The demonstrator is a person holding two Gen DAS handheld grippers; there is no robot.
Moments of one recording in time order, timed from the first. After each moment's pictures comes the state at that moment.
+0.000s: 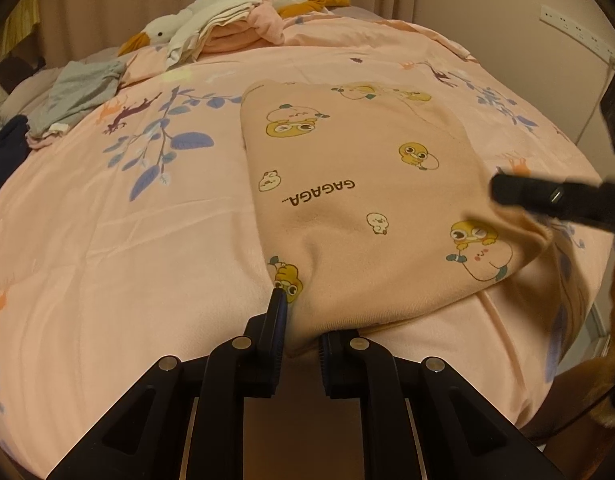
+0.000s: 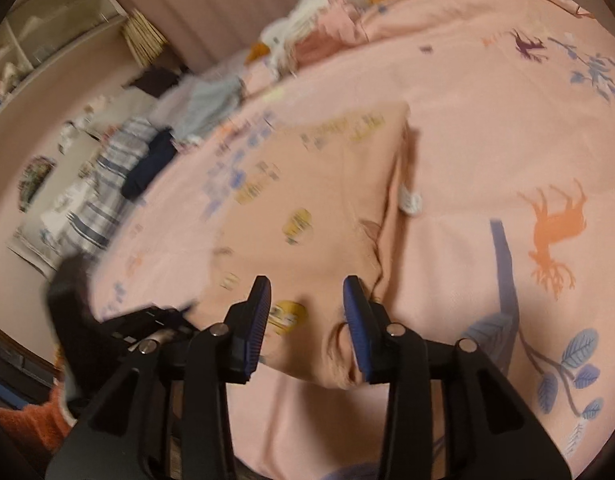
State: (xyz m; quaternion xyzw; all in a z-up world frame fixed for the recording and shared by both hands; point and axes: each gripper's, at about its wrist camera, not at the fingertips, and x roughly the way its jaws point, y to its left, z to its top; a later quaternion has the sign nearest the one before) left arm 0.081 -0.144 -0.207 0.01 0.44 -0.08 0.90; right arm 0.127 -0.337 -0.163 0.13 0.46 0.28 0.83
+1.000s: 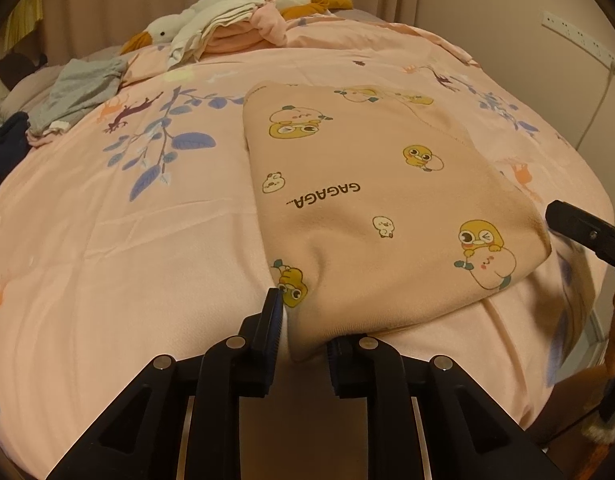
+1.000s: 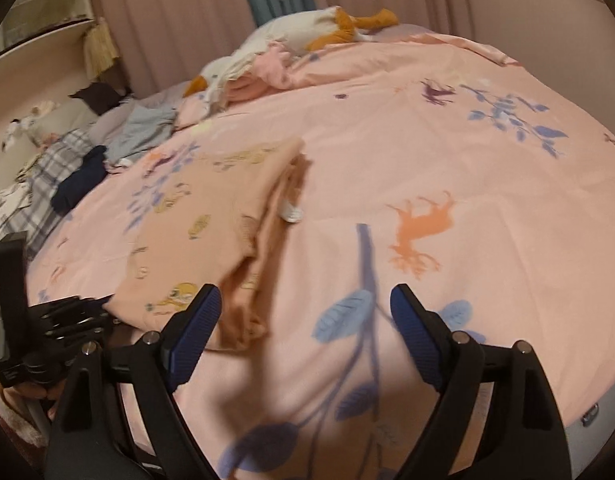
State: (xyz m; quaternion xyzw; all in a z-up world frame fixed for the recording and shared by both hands) left arm 0.085 -0.143 -0.209 0.01 0.43 -0.08 0.90; right arm 0.087 -0.383 -0.156 0.06 0.39 0.16 0.91
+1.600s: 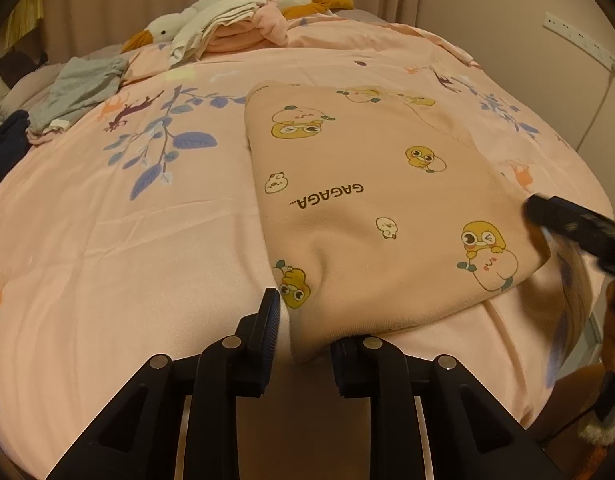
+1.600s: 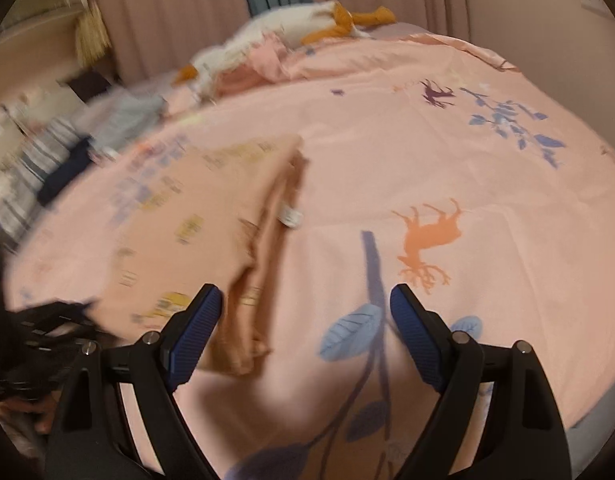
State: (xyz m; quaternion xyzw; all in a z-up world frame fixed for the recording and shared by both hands) left arm 0.085 -0.143 -0.210 0.00 0.43 -0.08 0.90; right arm 0.102 -0.363 -0.160 0.02 0.41 0.11 0.91
